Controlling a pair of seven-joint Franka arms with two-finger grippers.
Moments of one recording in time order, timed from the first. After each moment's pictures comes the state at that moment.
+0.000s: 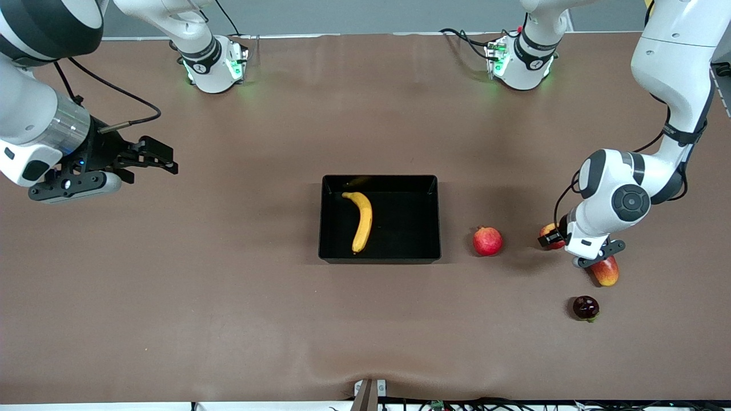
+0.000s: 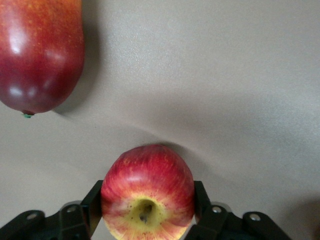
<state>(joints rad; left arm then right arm) 0.23 0.51 -0.28 -1.98 0.28 2.40 -0.62 0.19 0.12 -0.04 -1.50 0.18 1.58 0.02</state>
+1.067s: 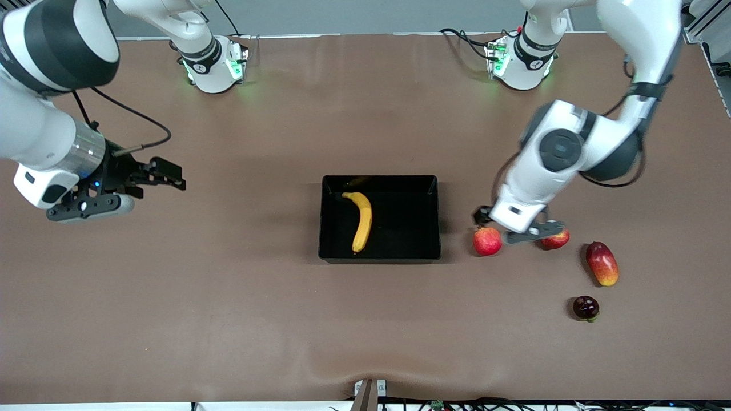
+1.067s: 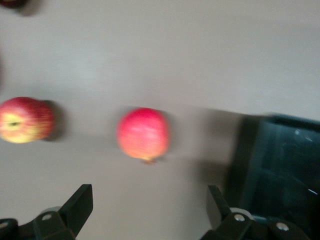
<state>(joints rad) 0.08 0.37 -0.57 -1.83 0.28 2.15 -0.74 0.19 0.20 -0.05 -1.50 0.17 1.68 0.02</state>
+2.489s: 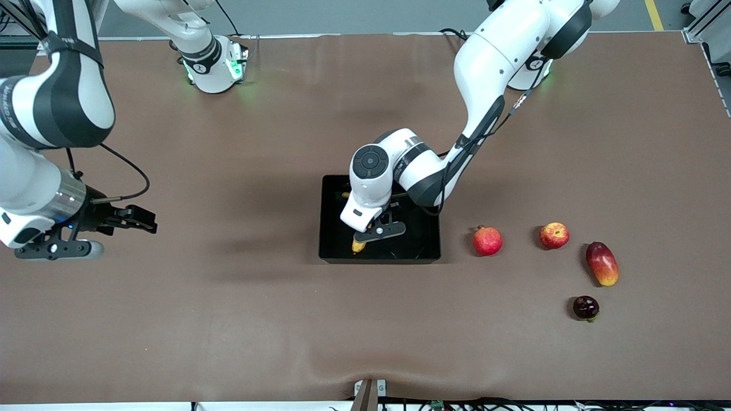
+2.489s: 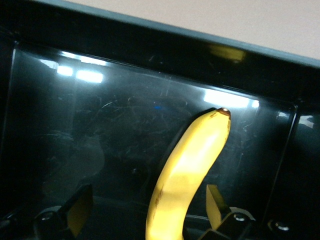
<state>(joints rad) -0.58 0.88 -0.26 -1.28 0.28 2.17 -1.11 0.12 0.30 -0.07 -1.50 0.07 1.82 0.02</state>
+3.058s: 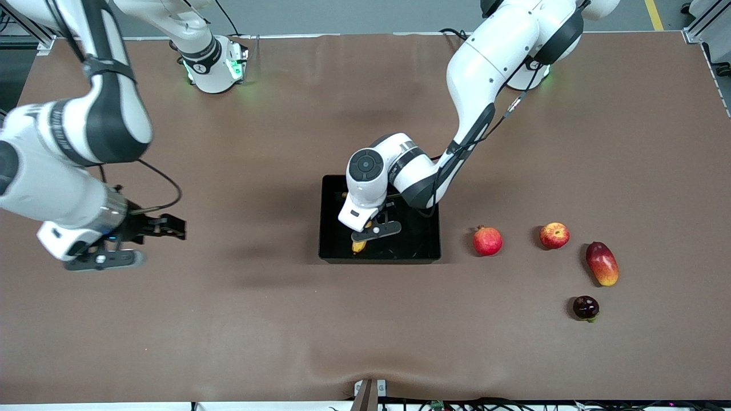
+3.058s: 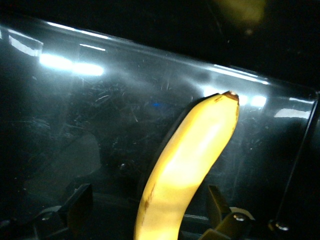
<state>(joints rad) -0.61 0.93 -0.26 -1.28 0.28 2.20 -1.15 0.20 0.36 -0.06 -1.50 0.07 1.86 0.02</state>
